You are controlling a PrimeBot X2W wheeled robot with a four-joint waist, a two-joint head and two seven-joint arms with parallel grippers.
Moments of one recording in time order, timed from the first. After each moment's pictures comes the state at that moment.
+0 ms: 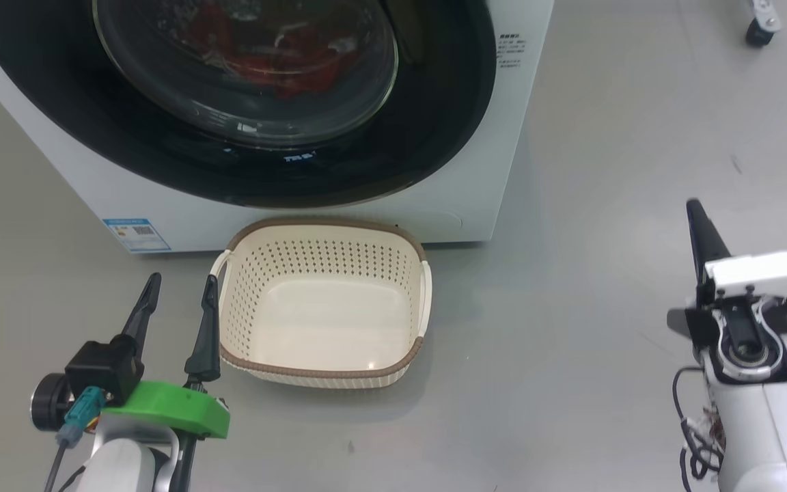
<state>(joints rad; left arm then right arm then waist) -0.16 0.06 -0.13 0.26 -0.32 -0.11 -0.25 -0.35 -0.04 -0.09 0.39 1.33 0.11 0.08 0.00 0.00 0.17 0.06</state>
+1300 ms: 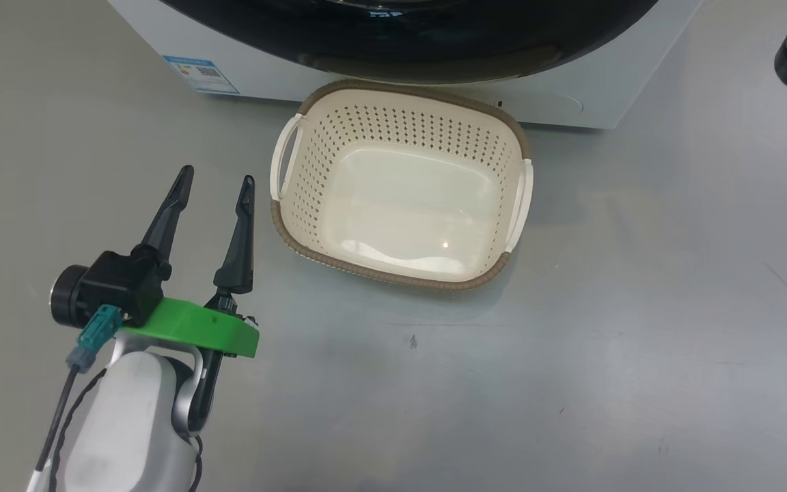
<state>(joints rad) -0.36 0.03 -0.19 0.23 -0.31 -0.12 -0.25 -0.95 -0.20 -0.05 0.41 1.51 -0.05 0.51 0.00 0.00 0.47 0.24</state>
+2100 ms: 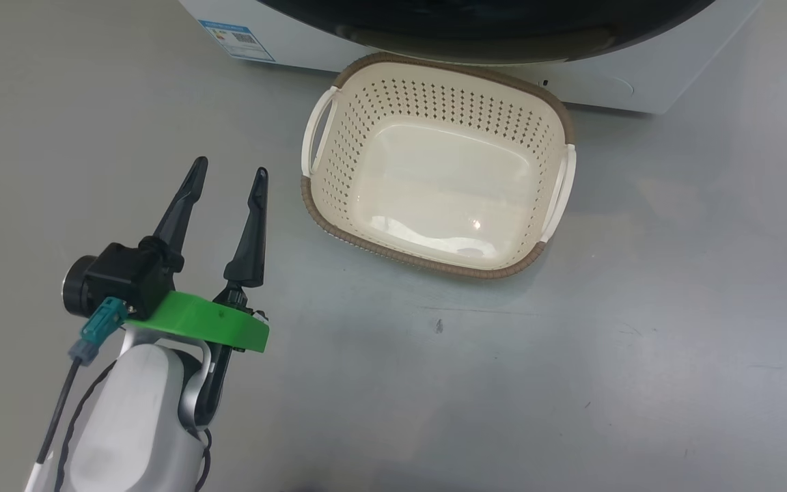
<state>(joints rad) -0.38 0.03 -0.22 0.23 -0.35 -0.12 -0.25 -1.13 -0.25 -0.01 0.50 1.53 -0.08 0.65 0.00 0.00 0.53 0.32</state>
